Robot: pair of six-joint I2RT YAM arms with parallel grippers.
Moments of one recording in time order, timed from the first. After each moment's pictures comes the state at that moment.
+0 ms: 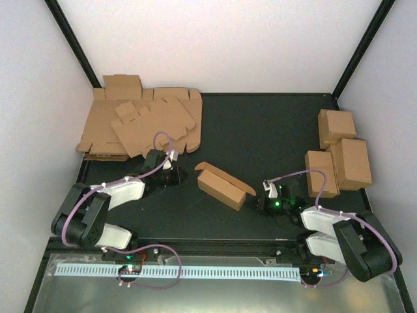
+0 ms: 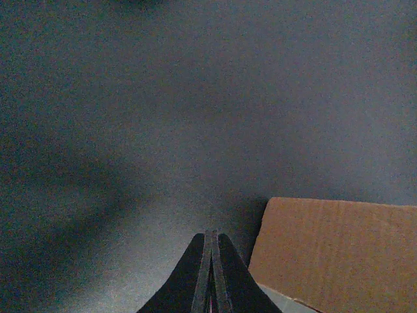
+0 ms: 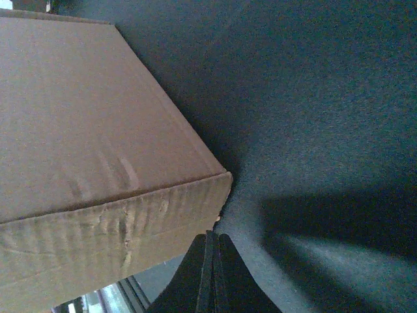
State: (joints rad) left arm -0.37 1.40 0.49 0.10 0.37 -0.58; right arm 0.39 1.15 0.12 0.22 -0.69 0.82
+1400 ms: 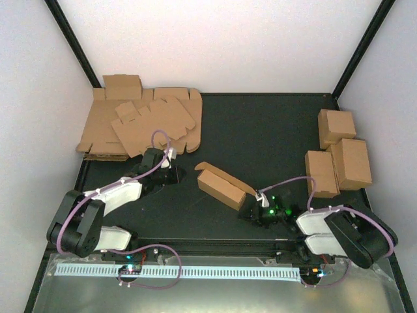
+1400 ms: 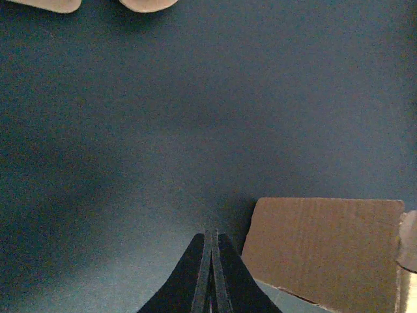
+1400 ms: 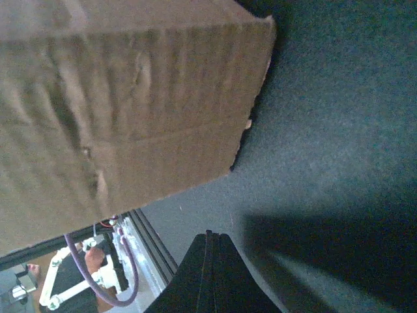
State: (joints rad) left arm -0.36 1.33 0.51 0.03 0.36 -0.54; right arm 0.57 1.25 0.03 0.47 -0.74 1.03
